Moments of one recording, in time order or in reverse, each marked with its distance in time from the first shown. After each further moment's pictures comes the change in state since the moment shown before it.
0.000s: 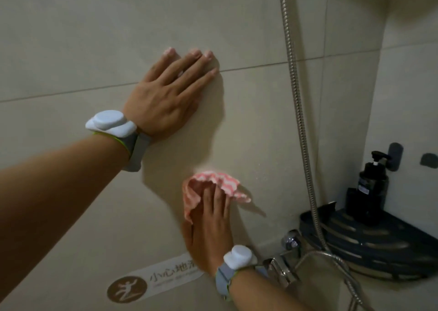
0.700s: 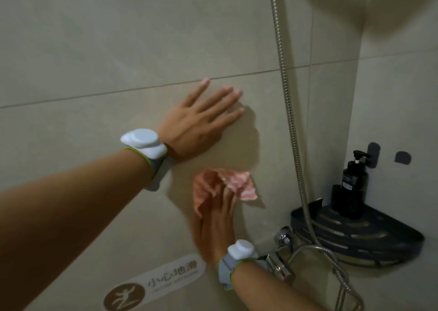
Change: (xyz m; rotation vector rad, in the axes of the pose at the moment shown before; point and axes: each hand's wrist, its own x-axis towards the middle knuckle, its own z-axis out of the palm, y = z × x) left_hand 0.014 0.050 -0.003 -0.147 -0.026 0.184; right_hand 0.010 0.016 0.026 0.074 0.168 0.093
